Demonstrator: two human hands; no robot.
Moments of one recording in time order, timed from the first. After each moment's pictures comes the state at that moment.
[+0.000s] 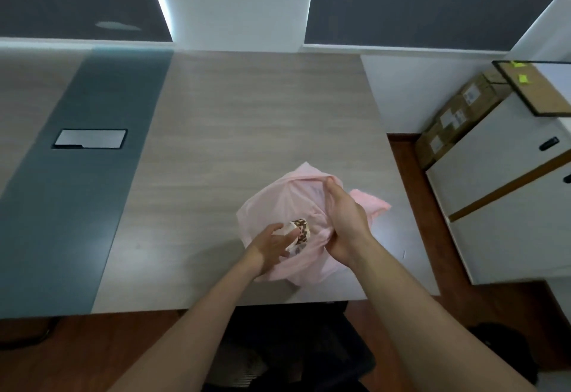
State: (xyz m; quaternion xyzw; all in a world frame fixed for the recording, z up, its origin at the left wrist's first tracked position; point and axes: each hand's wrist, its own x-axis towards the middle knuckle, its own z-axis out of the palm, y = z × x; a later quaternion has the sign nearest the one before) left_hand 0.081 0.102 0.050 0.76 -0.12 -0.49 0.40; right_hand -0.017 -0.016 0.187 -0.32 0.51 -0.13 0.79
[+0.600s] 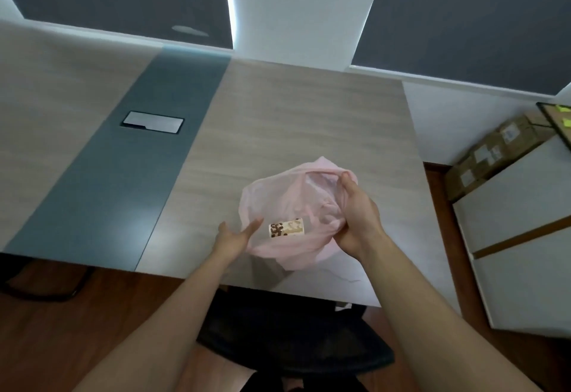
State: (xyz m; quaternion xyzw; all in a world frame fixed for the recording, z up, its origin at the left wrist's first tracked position) left_hand 0.144 0.253 0.040 0.81 0.09 -0.36 0.45; right_hand 0.008 0.052 0.210 -0.37 0.41 -0.11 0.83
